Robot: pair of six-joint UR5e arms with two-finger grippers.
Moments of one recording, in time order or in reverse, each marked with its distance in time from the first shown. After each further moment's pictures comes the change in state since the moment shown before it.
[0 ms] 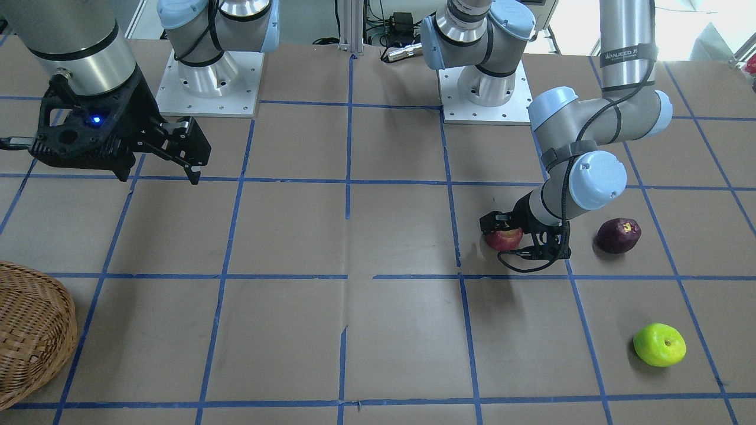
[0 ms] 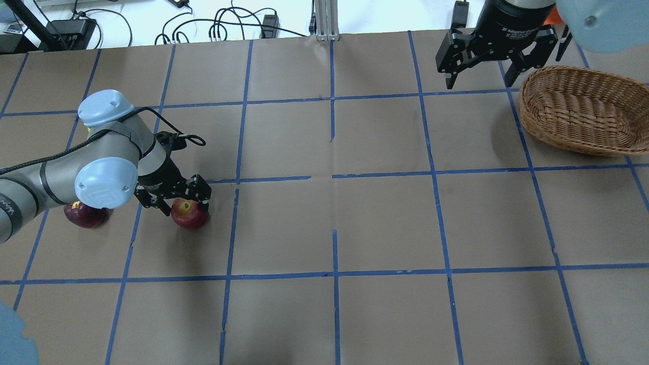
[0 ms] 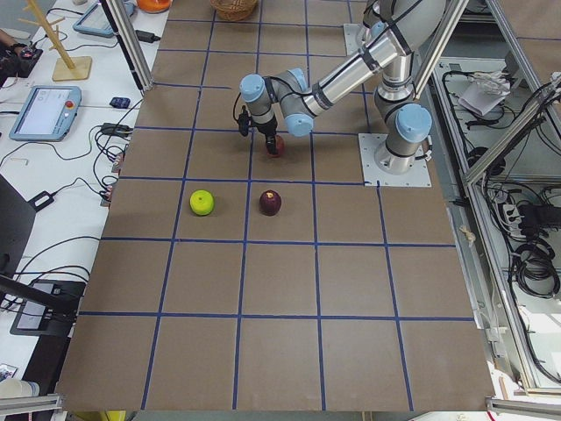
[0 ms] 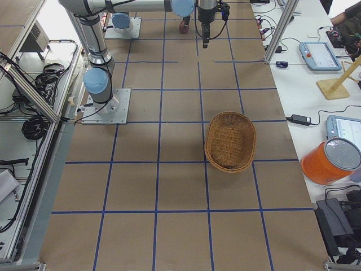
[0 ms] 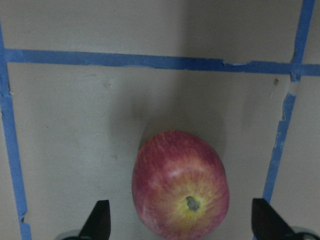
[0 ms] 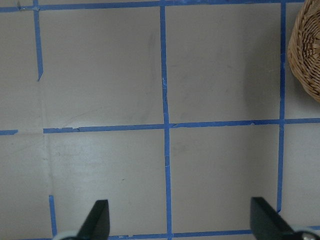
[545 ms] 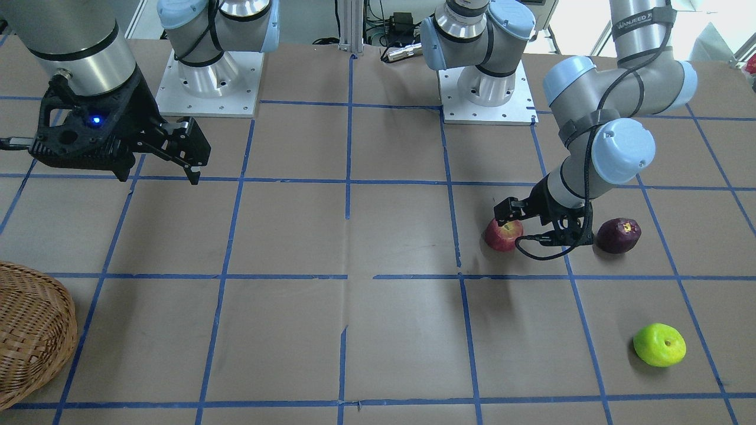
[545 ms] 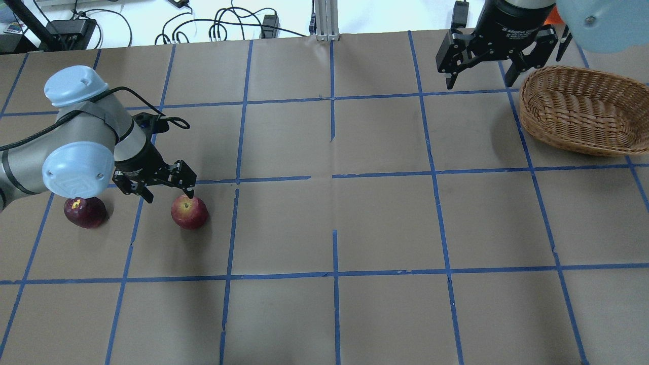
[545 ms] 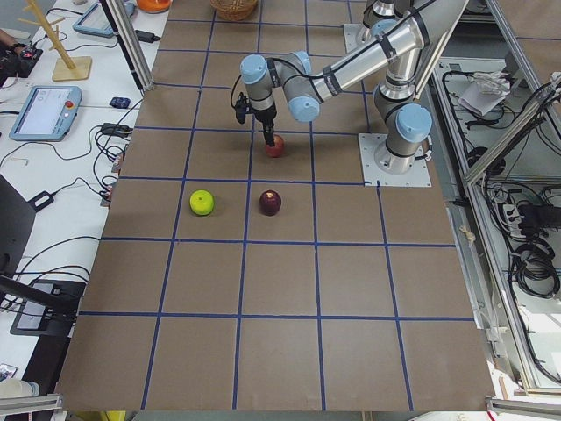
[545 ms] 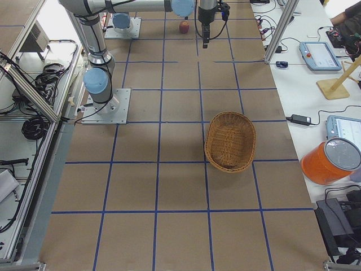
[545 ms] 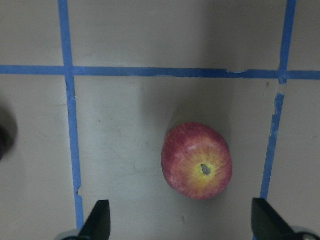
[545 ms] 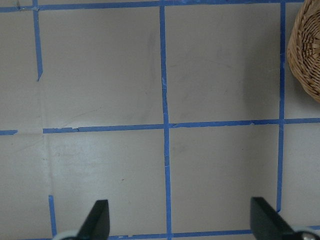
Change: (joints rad) left arm 0.014 0.094 0.037 -0.066 0.008 0.009; right arm 0.000 0.000 0.000 0.000 -0.001 0.001
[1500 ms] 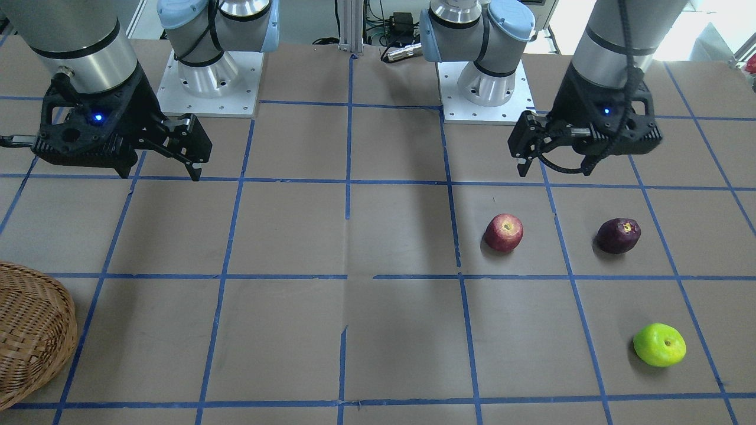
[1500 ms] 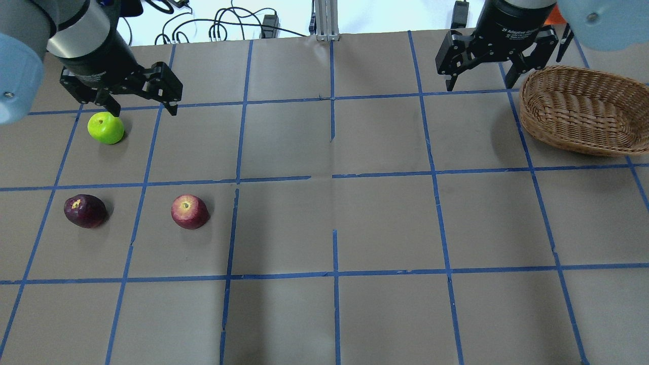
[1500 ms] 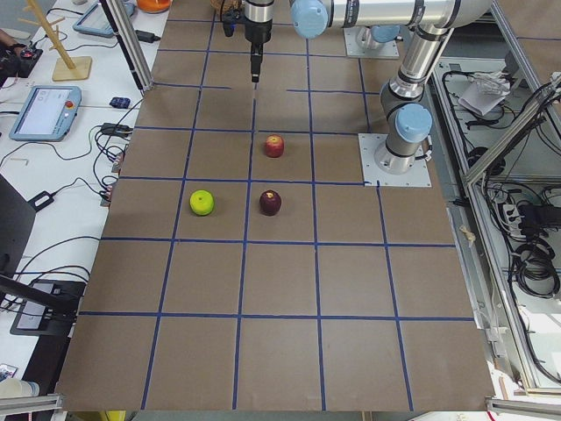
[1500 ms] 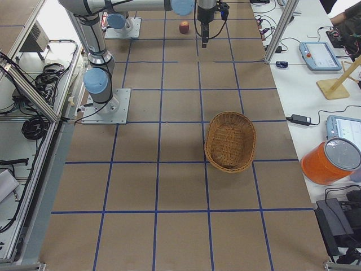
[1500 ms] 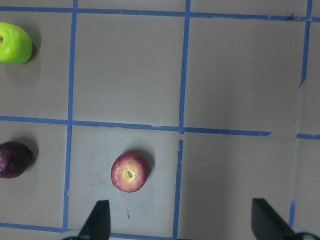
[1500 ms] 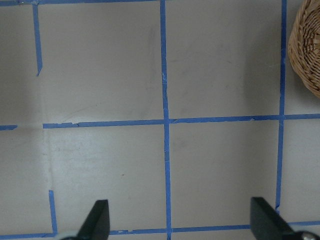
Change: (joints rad) left arm -0.107 0.186 0.373 -0.307 0.075 -0.025; right arm 0.002 0.000 -0.007 0.021 -0.001 0.000
